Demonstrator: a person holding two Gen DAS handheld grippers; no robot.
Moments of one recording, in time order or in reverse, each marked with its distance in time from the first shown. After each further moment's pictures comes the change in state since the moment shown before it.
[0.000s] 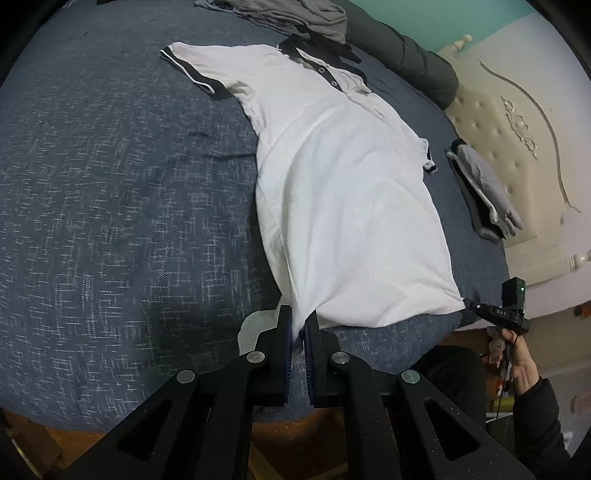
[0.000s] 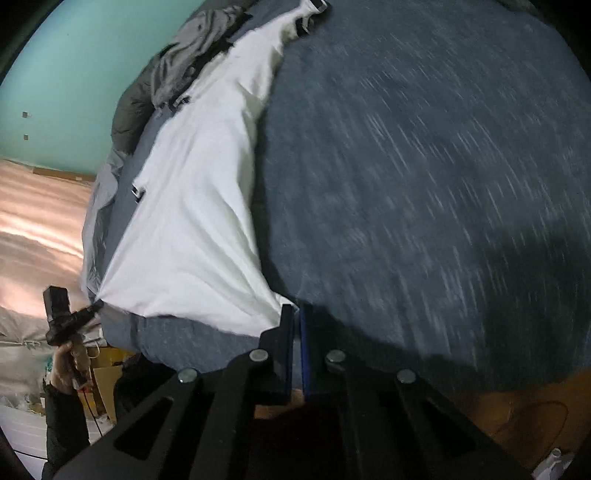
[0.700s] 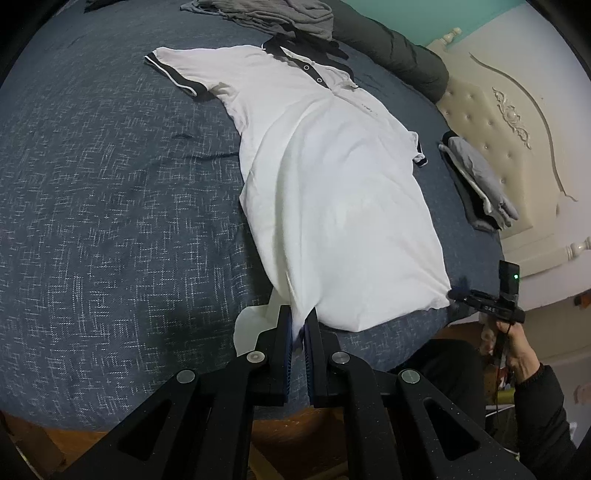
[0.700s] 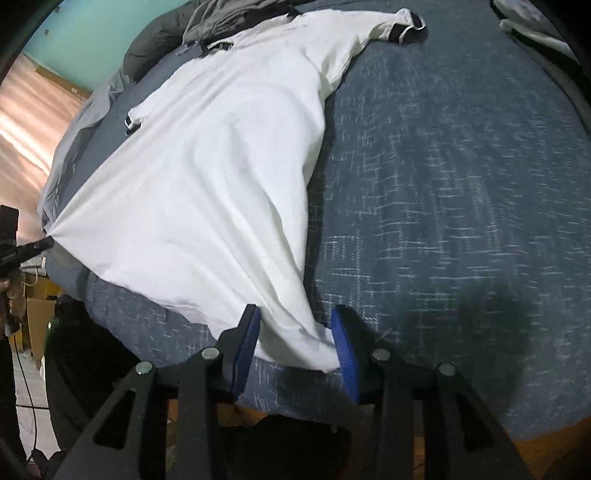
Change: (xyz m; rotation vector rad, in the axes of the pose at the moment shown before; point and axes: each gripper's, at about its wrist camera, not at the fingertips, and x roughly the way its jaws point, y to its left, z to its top) left arm -0.002 -0.014 0.000 0.026 -0.001 -0.007; right arm 0.035 0.077 0.013 -0.324 0.051 -0.171
